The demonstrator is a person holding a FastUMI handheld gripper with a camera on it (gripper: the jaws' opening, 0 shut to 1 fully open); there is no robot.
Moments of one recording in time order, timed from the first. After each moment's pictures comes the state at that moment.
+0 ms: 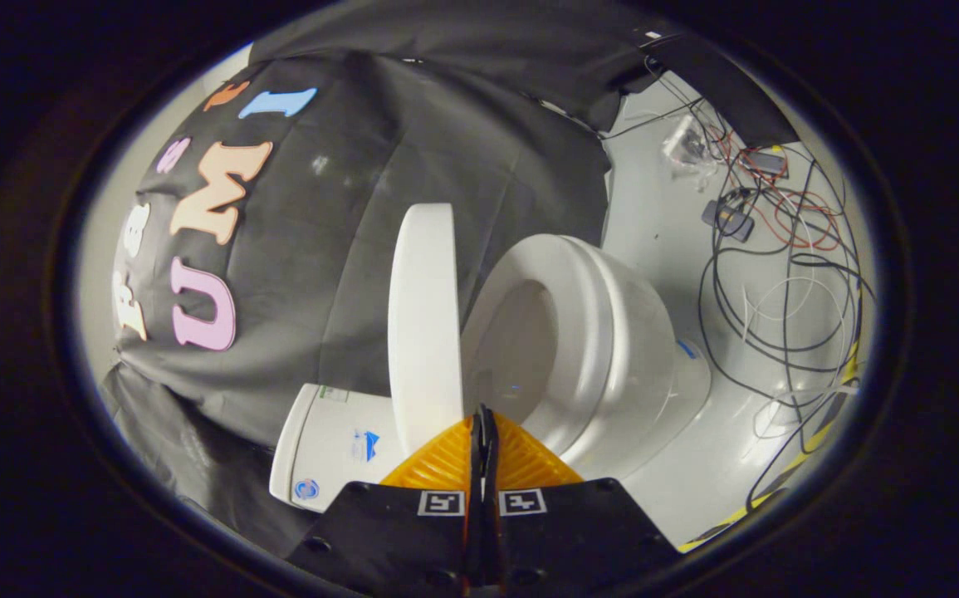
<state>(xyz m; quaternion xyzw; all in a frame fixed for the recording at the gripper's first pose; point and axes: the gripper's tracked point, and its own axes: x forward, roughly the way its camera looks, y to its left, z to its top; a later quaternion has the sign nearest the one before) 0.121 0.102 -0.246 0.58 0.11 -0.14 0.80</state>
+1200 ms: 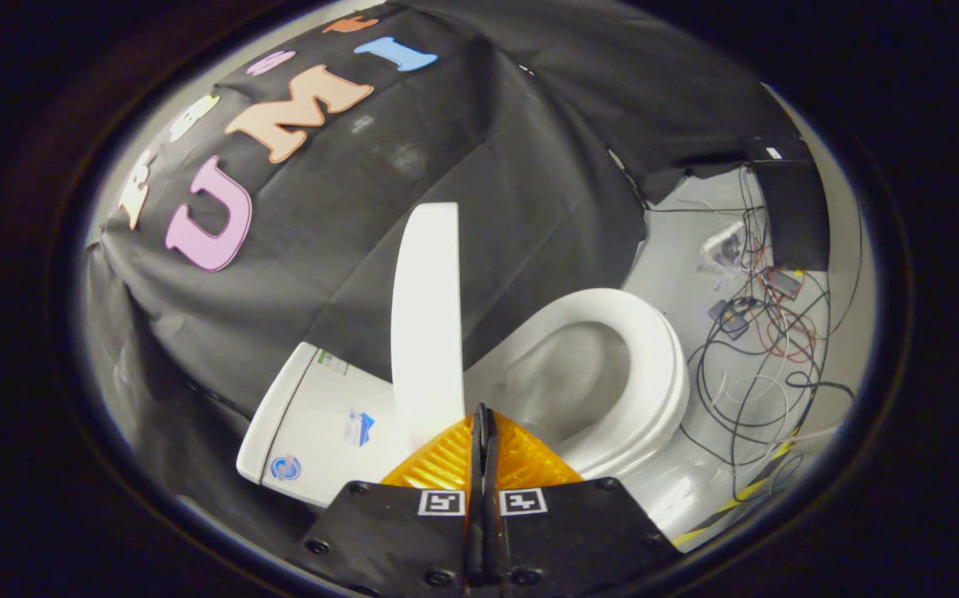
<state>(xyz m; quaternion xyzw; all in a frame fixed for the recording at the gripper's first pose) 0.145 0.148 -0.148 0.40 0.15 -0.19 0.88</state>
